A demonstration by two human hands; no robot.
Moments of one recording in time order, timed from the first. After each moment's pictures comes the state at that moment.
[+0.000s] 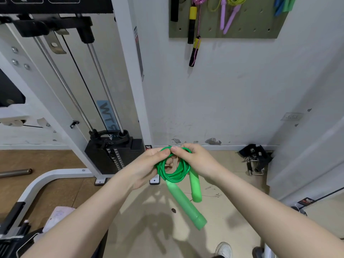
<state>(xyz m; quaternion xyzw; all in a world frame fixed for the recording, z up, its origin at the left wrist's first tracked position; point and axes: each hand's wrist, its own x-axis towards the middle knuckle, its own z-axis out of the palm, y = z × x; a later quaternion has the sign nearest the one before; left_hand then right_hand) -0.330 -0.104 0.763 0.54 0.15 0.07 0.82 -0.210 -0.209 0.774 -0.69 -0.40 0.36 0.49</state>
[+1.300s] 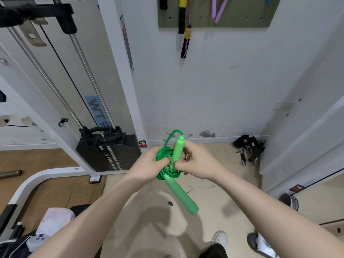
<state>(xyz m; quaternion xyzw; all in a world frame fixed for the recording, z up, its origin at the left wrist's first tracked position) -0.322 -0.115 0.752 0.77 0.30 0.10 0.56 -0.201 -0.222 0.767 -0.75 -0.50 0.23 0.36</state>
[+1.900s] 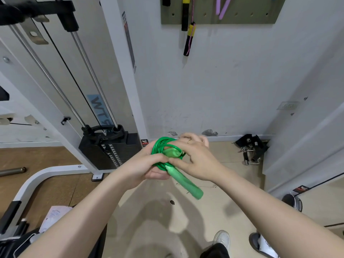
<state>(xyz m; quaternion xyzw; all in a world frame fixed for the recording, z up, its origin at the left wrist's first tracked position) -0.328 -0.099 0.761 0.60 0.27 0.02 0.75 -0.199 -0.214 0.763 -0.74 -0.60 0.08 0.29</state>
